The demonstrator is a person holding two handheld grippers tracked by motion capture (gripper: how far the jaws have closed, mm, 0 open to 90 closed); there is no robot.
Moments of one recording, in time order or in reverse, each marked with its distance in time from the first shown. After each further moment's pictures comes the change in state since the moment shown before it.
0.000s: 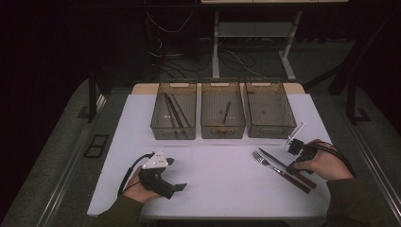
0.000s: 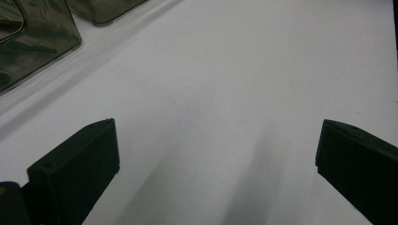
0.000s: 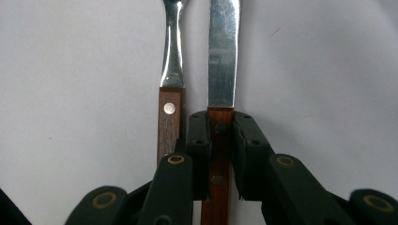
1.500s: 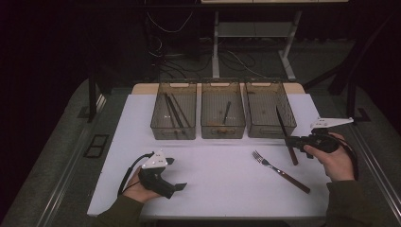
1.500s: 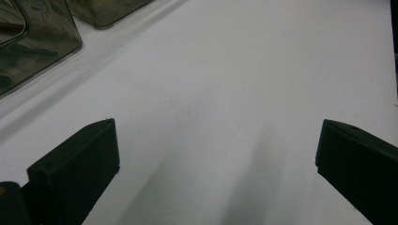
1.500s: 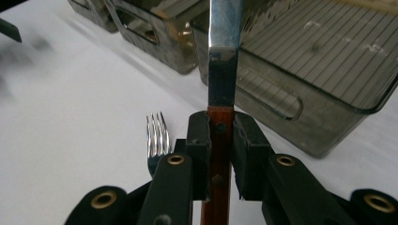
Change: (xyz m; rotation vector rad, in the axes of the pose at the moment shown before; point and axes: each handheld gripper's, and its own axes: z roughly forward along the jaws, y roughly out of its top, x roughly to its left) left arm 0.000 0.000 0.000 -0.014 -0.002 -0.003; right arm -0.017 -0.028 -0.038 -0.753 -0.014 0.152
